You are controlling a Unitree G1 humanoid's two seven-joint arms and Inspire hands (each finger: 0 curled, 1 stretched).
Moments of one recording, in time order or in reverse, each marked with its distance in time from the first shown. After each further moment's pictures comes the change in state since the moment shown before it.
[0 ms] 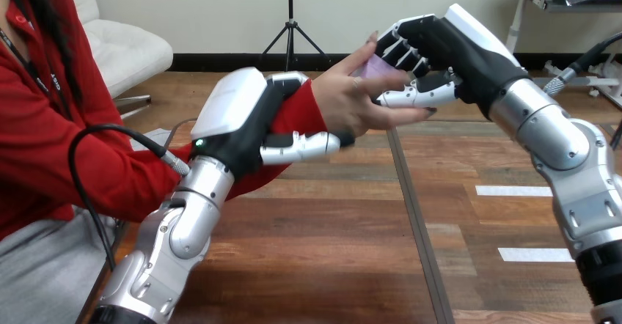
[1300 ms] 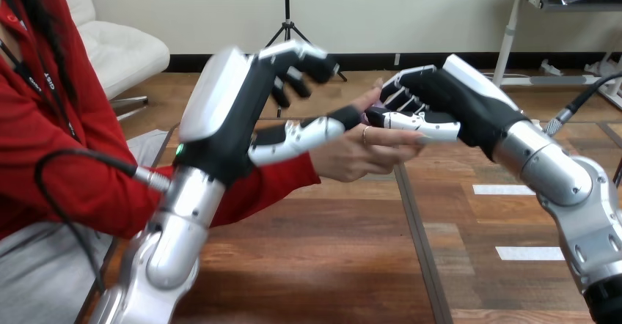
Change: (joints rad) left arm 0.195 0.007 0.047 -0.310 -0.111 -0.054 -0.005; right arm 0.117 -0.017 0.013 0.000 0.003 -0.025 0.043
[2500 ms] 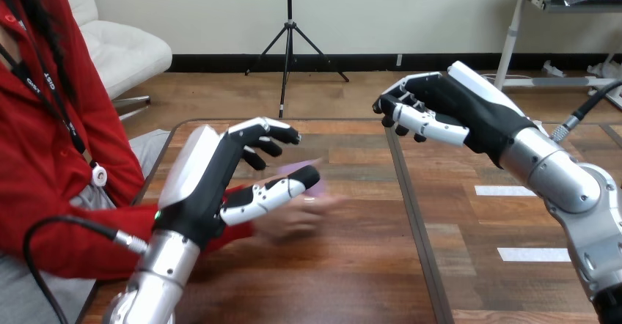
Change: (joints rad) left arm 0.115 0.028 0.026 0.206 -0.073 -0.156 0.009; right arm 0.021 -0.017 -0.010 0.000 0.006 -0.027 0.001
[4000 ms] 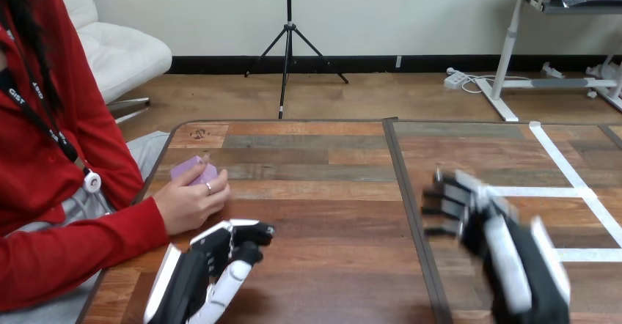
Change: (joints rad) left arm 0.200 -0.108 0.015 0.481 -0.440 -0.527 -0.204; right arm 0.738 0.308 -0.182 -0.199 0.487 -0.355 -0.083
